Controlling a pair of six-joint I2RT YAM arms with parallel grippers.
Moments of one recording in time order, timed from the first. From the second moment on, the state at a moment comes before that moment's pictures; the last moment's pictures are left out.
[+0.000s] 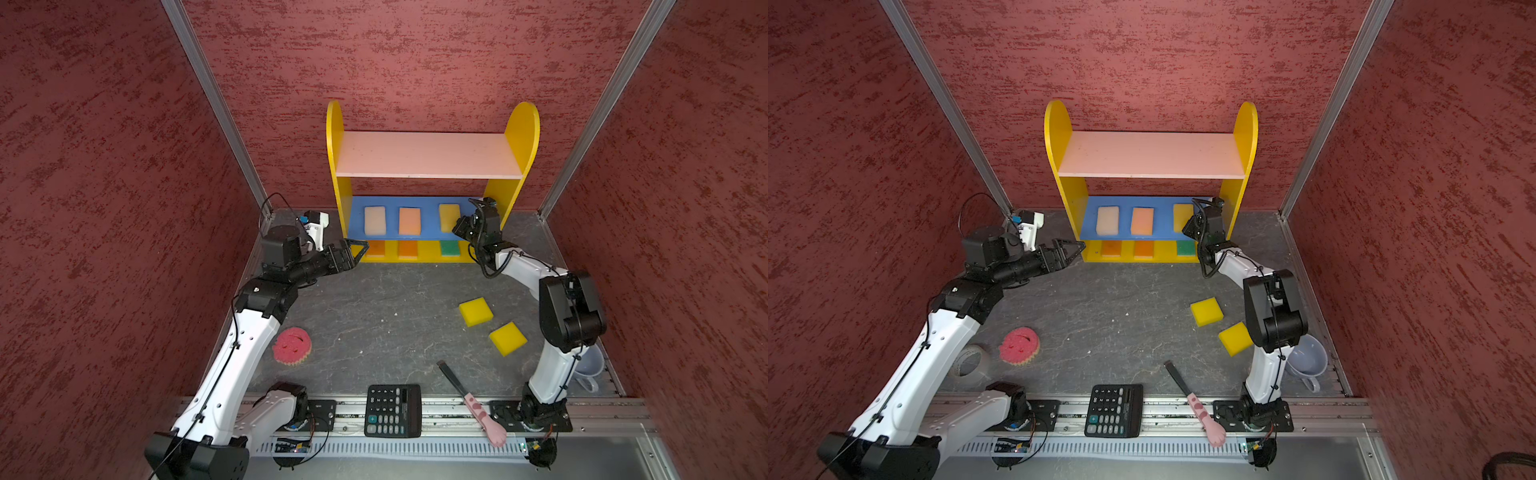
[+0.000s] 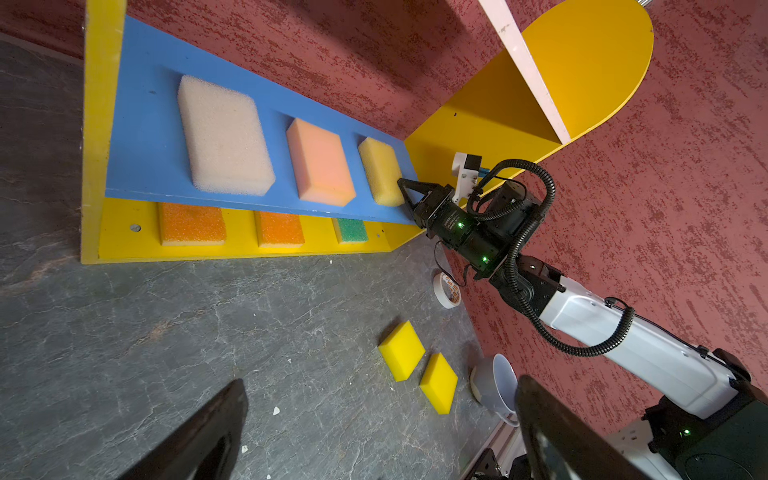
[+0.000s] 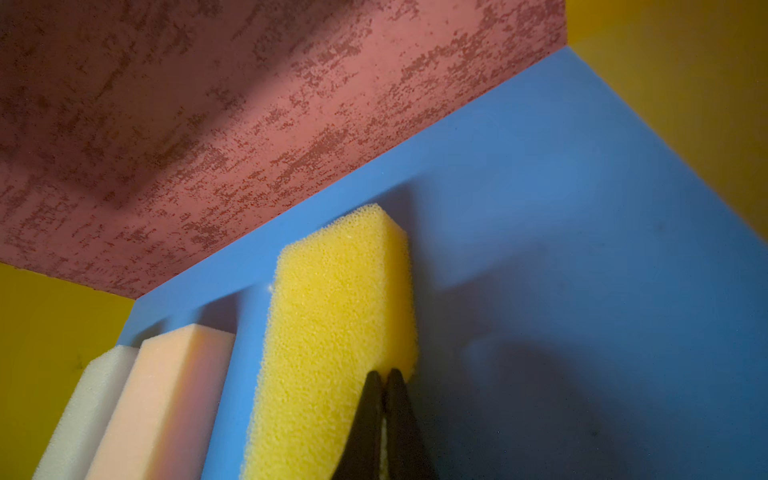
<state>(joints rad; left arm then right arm) -0.19 1.02 1.09 -0.47 0.56 -0.58 0.22 1.86 1.28 0.19 0.00 0.66</state>
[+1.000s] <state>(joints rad) -0.18 1.02 1.09 -0.46 0.51 -0.60 0.19 1.82 1.25 0.13 -0.08 0.66</state>
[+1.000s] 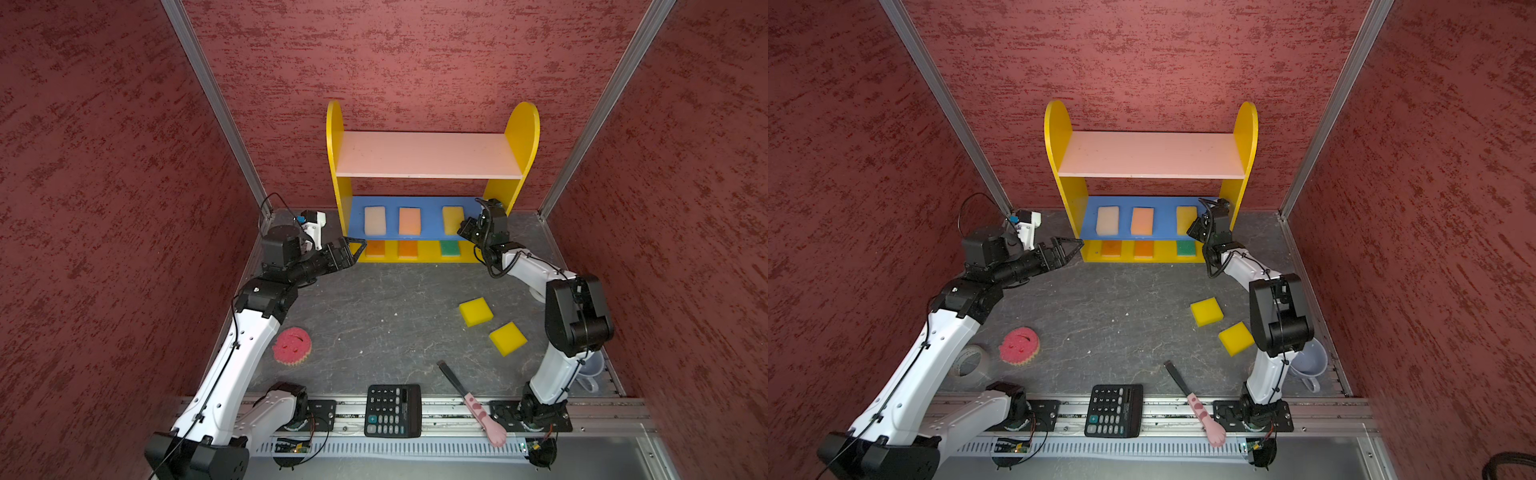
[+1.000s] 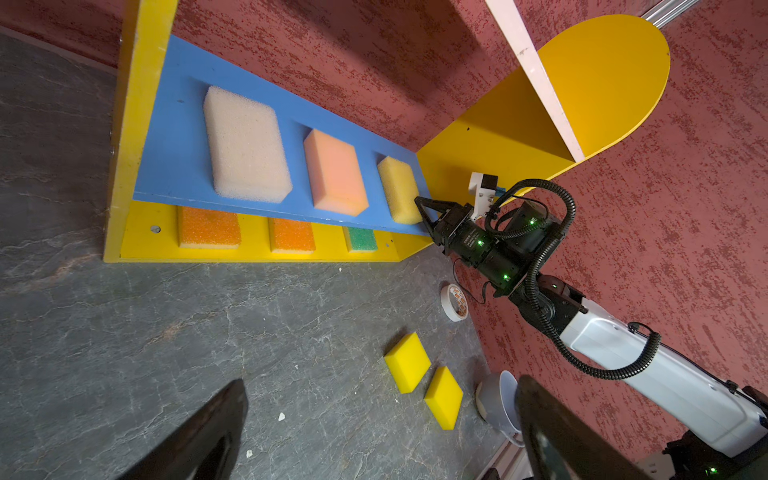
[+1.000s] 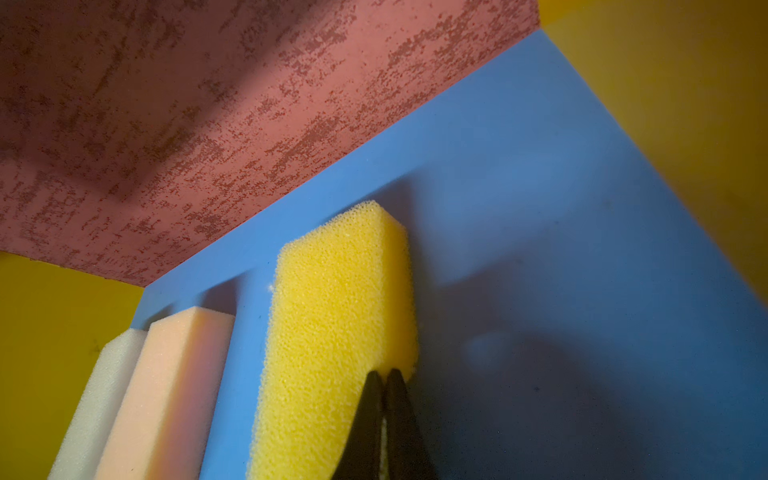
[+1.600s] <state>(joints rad) -0.18 1.02 1.09 -0.46 0.50 -0.61 0.17 1.82 1.25 0.12 -0.10 0.69</state>
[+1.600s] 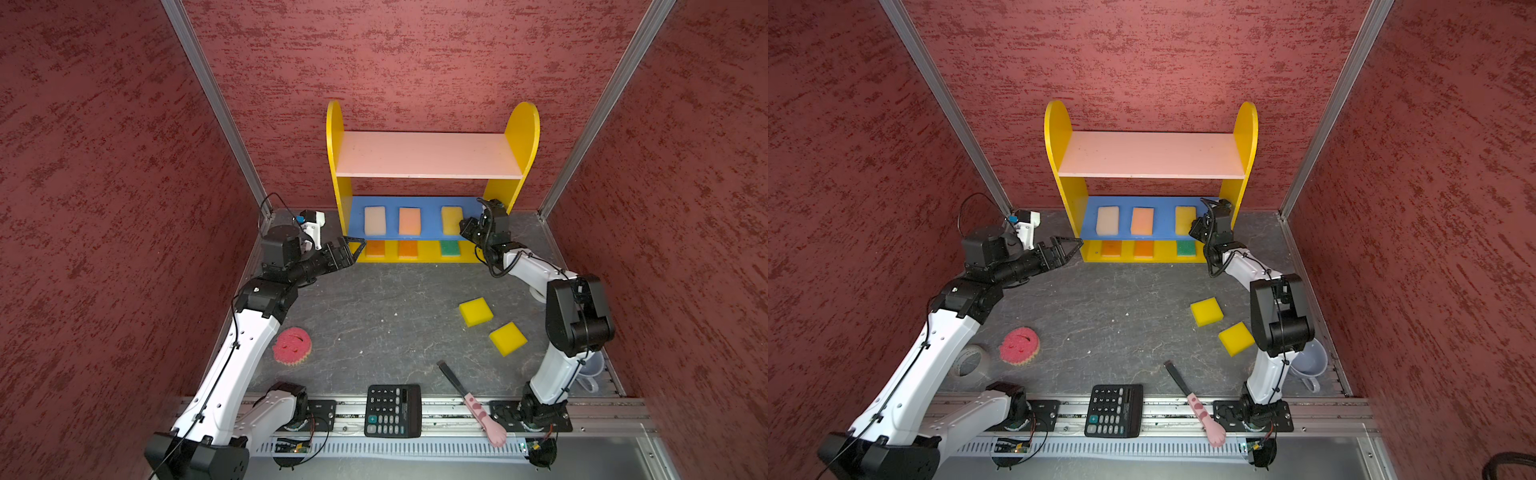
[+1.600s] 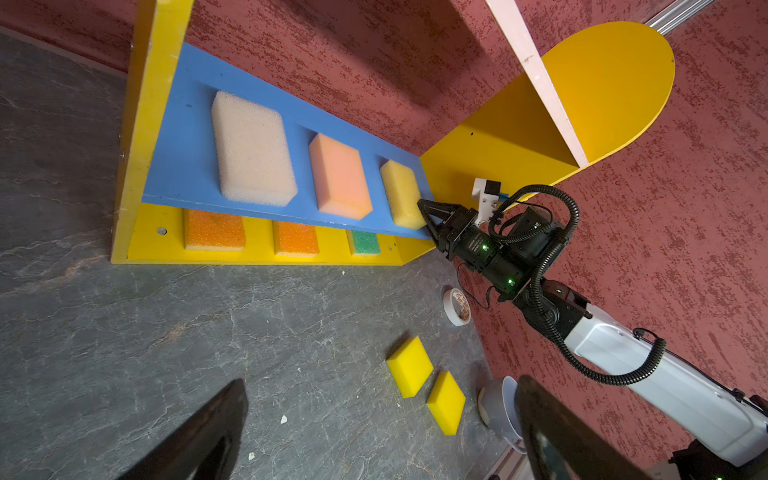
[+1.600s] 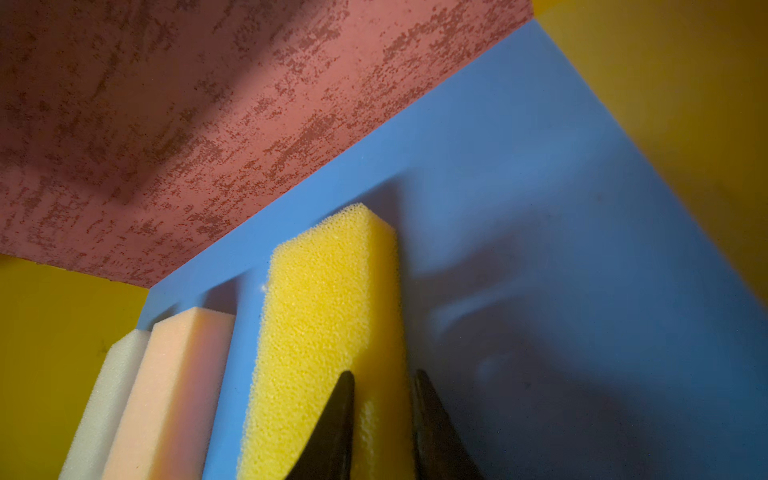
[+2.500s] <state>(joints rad) -0.67 1.31 1.16 -0.47 0.19 -0.51 0.17 1.44 0.94 0.06 -0.24 0.73</state>
